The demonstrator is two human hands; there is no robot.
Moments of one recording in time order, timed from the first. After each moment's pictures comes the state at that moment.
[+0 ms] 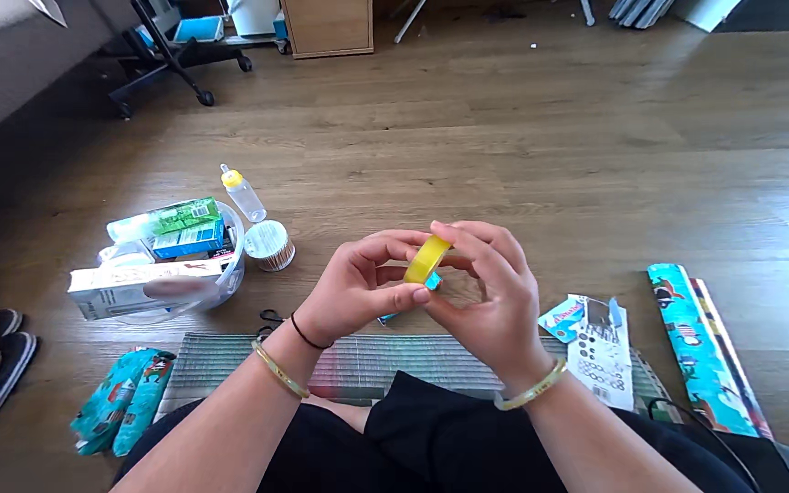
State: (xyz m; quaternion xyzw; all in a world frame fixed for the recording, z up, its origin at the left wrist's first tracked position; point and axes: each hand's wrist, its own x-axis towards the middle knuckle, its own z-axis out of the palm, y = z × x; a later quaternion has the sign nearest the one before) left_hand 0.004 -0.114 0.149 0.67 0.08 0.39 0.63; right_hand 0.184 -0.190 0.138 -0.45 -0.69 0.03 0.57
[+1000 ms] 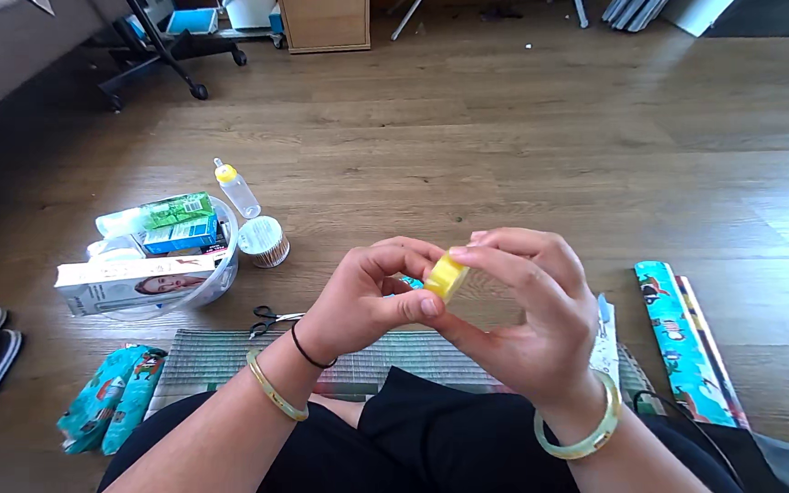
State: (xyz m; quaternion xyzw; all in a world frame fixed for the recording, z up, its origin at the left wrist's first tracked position) left_hand 0.010 -0.134 0.161 0.68 0.10 0.38 0.62; right_hand 0.192 -0.217 0.167 -0.45 -0.70 -0.07 0.54
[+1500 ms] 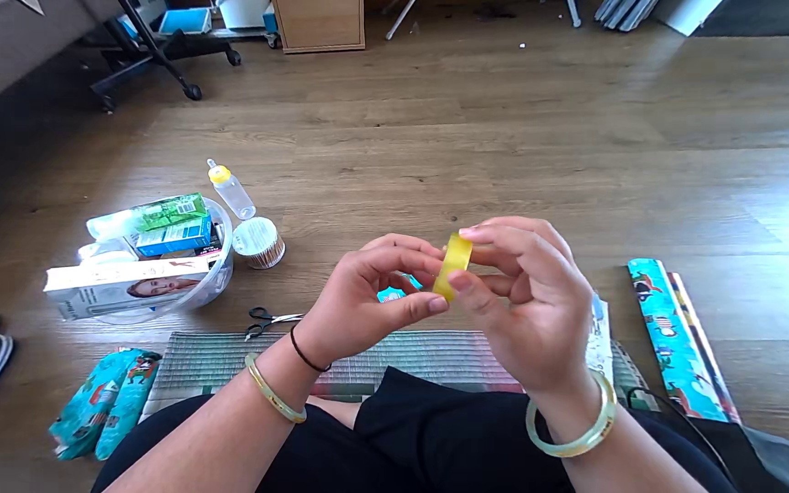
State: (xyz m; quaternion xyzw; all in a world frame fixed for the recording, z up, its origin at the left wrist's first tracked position) left_hand 0.016 -0.137 0.158 0.70 0.10 0.40 0.58; right_hand 0.193 -0.217 0.167 -0.47 -0.64 0.09 0.60
